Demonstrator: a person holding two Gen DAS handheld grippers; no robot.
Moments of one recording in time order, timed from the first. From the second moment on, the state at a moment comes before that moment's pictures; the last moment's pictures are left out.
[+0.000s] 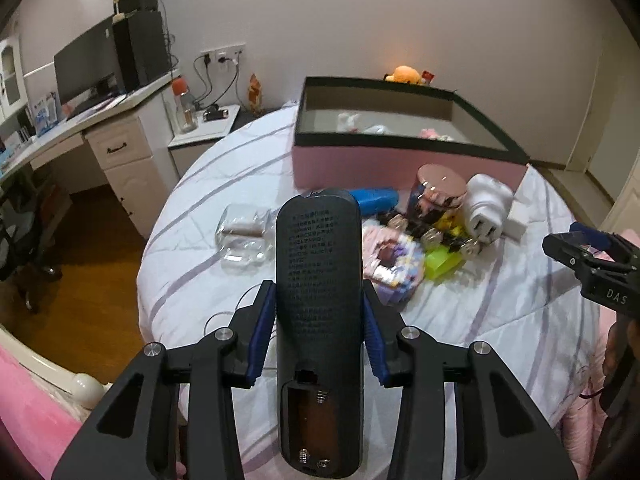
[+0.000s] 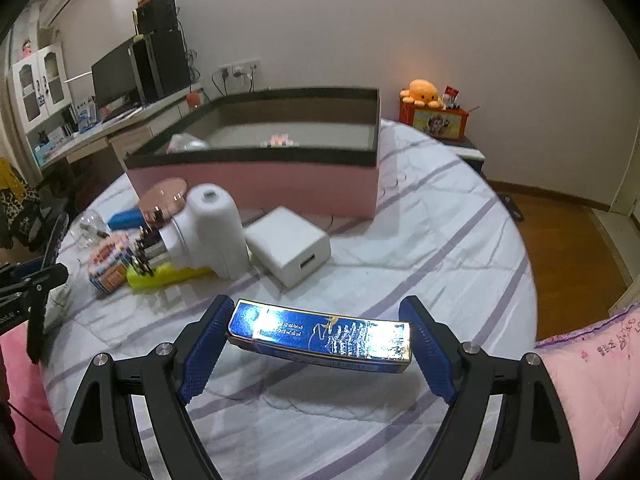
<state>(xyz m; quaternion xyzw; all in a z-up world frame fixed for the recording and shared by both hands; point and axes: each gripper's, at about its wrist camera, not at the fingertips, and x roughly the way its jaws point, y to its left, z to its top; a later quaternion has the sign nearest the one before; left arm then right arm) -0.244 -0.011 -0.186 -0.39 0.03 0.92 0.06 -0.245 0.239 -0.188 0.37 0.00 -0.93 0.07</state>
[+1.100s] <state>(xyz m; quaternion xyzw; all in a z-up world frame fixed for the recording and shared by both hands) -0.257 -0.008 -0.226 -0.44 0.00 0.90 0.07 -0.250 0.228 -0.183 0.37 0.01 -0.93 0.09</state>
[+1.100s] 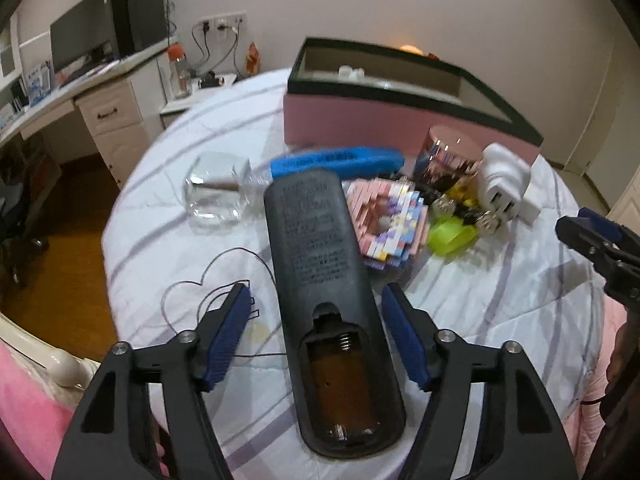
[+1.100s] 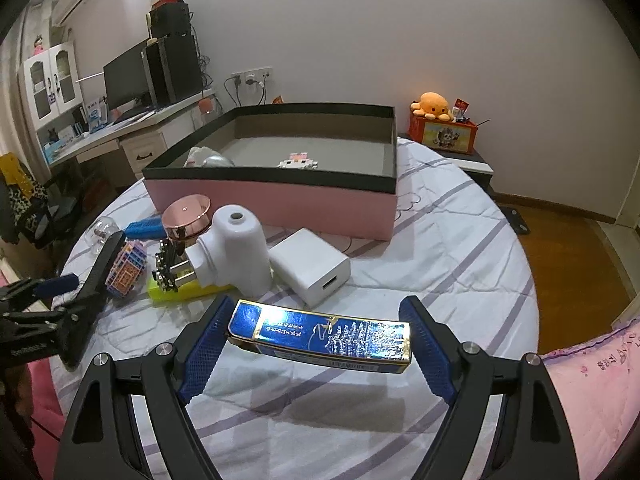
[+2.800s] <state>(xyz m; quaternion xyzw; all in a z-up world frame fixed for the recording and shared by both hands) -0.197 0.025 -0.008 -0.14 0.02 0.99 0.06 -0.177 0.198 -0.008 0.09 0.04 -0.99 0.08</state>
